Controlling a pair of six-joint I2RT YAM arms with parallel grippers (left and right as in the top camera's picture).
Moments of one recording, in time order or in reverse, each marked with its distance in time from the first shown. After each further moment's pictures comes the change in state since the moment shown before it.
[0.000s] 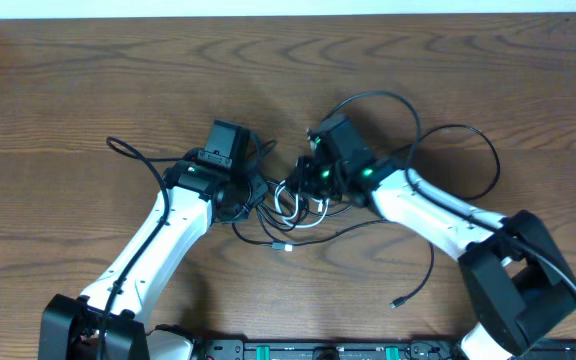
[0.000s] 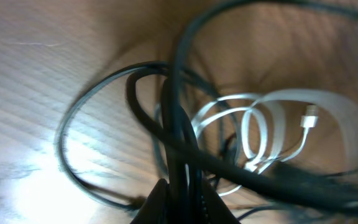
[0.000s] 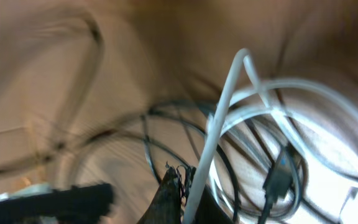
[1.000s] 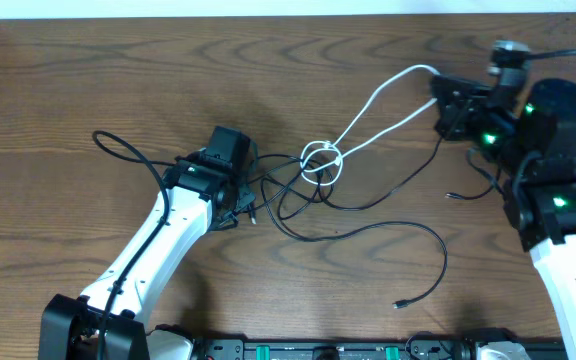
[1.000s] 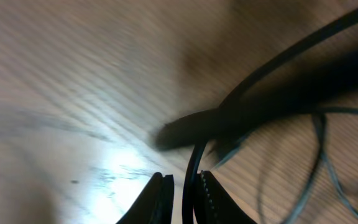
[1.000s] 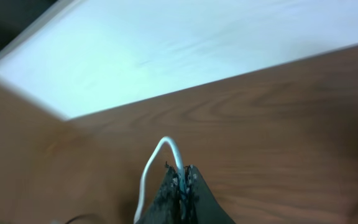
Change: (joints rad) left arm 0.000 0.000 0.000 -0.140 -0.281 0.012; right arm -0.544 -0.650 0.001 -0.098 0.118 -0.392
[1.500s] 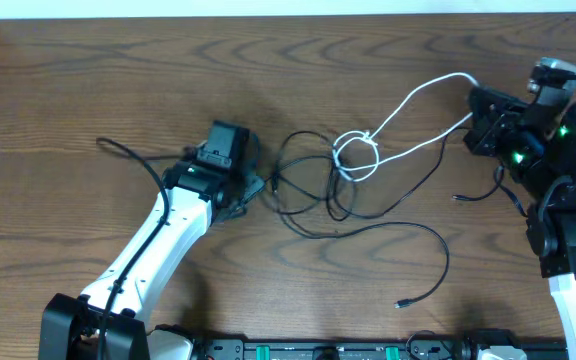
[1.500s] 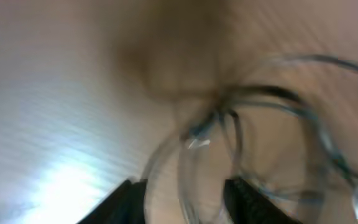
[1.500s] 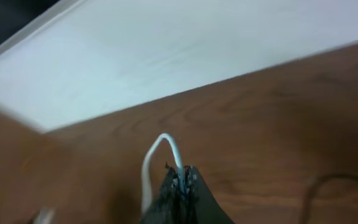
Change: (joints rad) left arm 0.002 0.000 -0.010 0.243 0.246 0.040; right arm -0.062 -0.110 0.000 -0.109 -0.029 -0.067
